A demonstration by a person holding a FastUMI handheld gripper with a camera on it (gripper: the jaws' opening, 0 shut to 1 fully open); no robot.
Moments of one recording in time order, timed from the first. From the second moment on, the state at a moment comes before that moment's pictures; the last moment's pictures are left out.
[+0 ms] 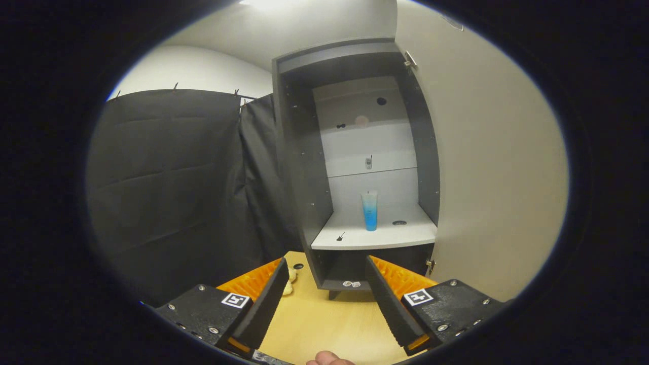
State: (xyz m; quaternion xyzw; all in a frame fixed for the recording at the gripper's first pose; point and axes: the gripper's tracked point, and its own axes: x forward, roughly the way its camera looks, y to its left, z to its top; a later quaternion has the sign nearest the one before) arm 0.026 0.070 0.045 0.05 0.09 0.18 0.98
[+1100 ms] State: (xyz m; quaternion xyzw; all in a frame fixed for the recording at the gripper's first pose) arm -0.136 -0.126 0.077 0.04 0.05 0.24 0.97
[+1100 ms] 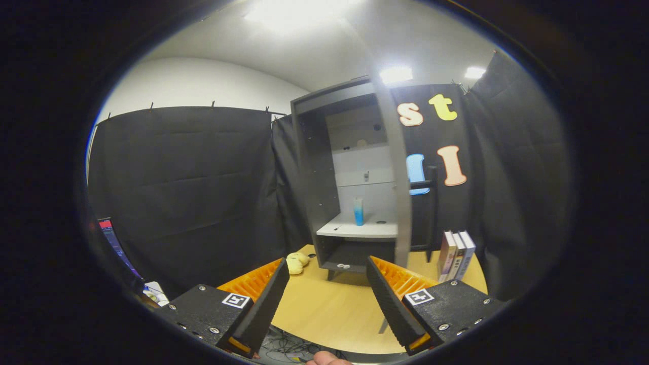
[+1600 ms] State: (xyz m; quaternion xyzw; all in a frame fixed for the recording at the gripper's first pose) arm -0.055 -0.266 0.094 0.00 0.02 0.10 0.99
